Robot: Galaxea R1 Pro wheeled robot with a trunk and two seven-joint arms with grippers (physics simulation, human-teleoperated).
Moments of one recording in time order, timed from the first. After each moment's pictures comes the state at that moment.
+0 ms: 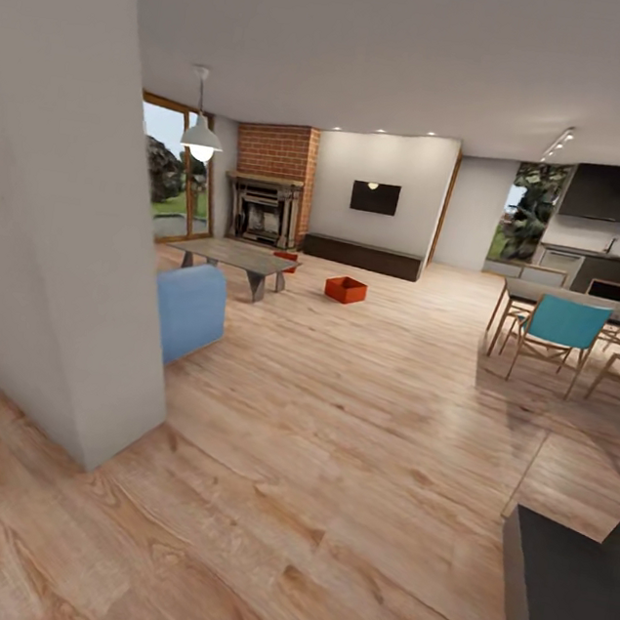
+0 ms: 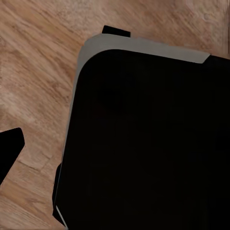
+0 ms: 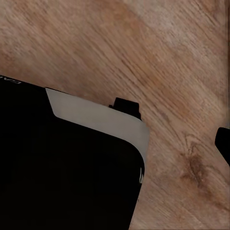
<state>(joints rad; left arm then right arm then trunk) 0.00 0.02 0.03 -0.12 0.21 0.03 0.01 -0.17 -0.01 0.53 0.03 -0.27 -0.12 0.06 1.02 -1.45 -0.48</state>
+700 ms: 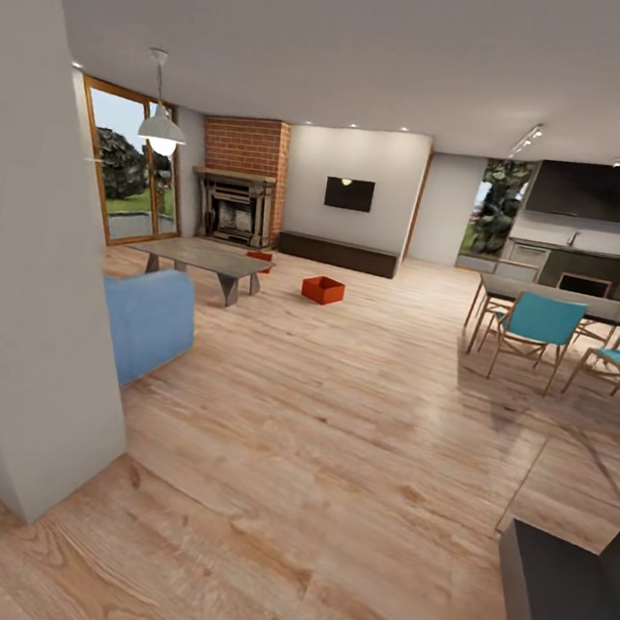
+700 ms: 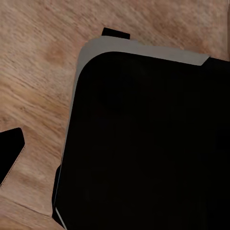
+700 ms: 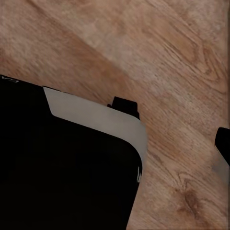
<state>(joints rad) 0.00 0.02 0.03 -0.12 0.21 0.03 0.01 -0.17 -0.01 0.53 0.03 -0.27 -0.12 0.06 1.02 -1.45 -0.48</state>
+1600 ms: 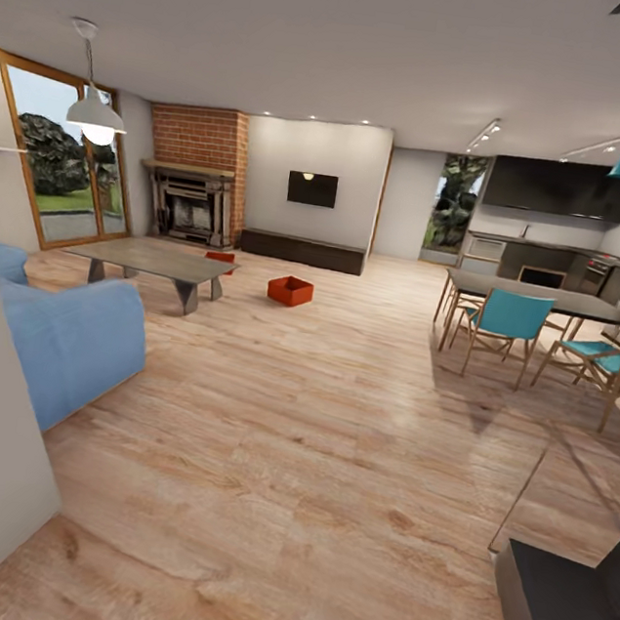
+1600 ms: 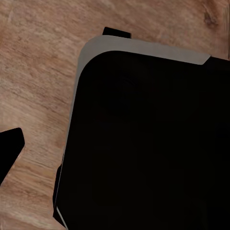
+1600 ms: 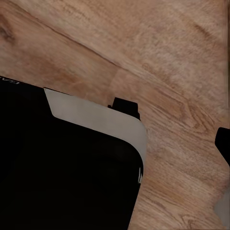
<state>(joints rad) 0.00 0.02 0.03 -0.12 0.21 0.03 0.01 -0.17 -0.01 0.53 0.03 -0.27 -0.12 0.05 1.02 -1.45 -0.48</state>
